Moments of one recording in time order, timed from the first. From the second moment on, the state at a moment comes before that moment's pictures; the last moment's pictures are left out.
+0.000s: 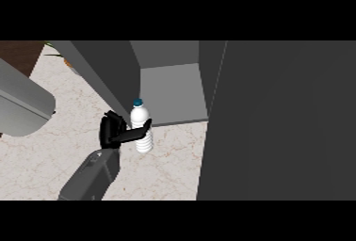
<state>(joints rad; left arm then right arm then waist) -0.53 0.09 -0.13 -0.45 0.50 0.34 -0.74 0.19 -0.37 -0.38 -2.24 -0.63 0.26 0.18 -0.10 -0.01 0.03</state>
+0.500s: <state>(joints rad) -0.50 0.08 -0.11 -0.50 0.54 0.38 -0.79 0.18 -0.40 -0.41 -2.21 -0.68 0.29 0.18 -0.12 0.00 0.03</state>
